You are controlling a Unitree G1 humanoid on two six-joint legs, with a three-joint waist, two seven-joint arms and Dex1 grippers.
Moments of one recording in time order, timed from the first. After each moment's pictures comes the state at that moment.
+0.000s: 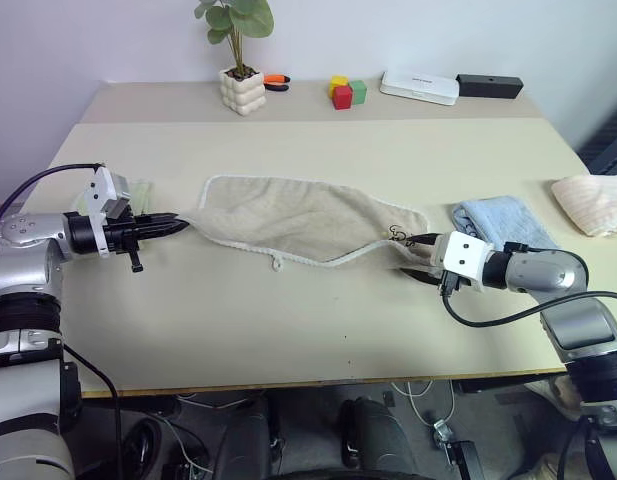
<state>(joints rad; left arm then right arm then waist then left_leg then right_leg) -0.67 0.80 0.16 0.68 -0.27 0.02 -1.45 -0.32 -0.82 0.06 -0.01 0.03 -0.01 0.96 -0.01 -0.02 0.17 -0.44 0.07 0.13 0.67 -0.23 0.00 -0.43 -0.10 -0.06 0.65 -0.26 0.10</state>
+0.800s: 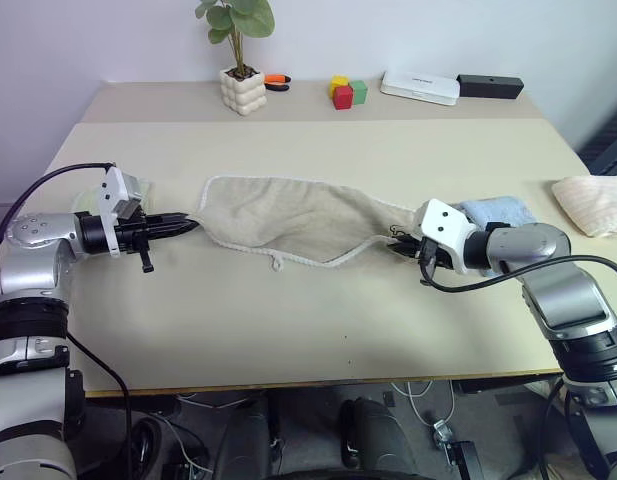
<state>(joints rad) -0.62 0.79 0.15 0.55 -0.29 0.08 -1.40 -0.47 -0.80 0.12 -0.16 0.11 0.46 1.02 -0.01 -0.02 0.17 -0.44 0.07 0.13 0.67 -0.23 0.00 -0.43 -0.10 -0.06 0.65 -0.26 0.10</state>
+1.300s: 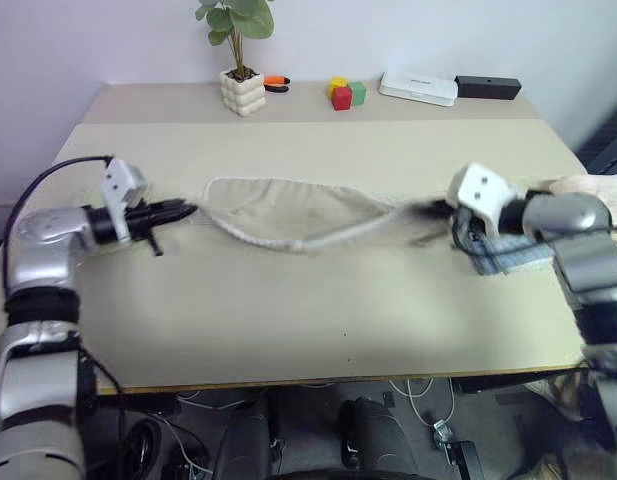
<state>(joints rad) -0.83 0.68 0.12 0.87 -0.17 -0.14 -1.14 -0.77 -0.76 0.11 0.38 -0.04 0.05 0.86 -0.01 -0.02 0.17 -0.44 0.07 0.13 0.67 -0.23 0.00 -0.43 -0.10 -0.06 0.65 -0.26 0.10</state>
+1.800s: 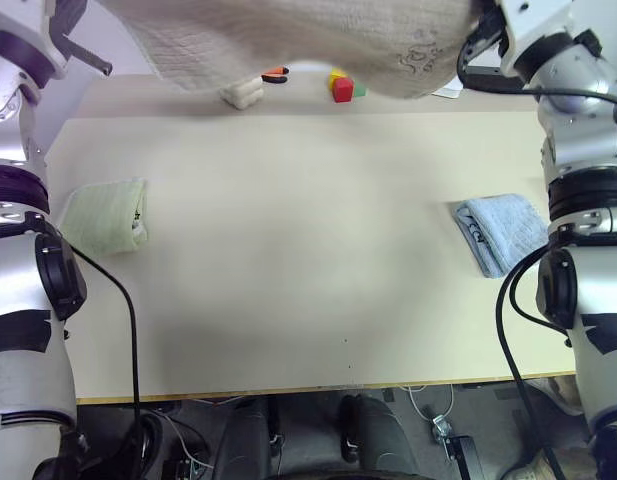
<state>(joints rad) -1.30 0.80 0.14 1.22 -0.03 -0.56 -0.69 -1.19 -0.65 0.01 0.87 -0.07 -0.37 0.46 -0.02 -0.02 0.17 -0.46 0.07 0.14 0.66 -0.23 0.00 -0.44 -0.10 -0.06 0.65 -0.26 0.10</state>
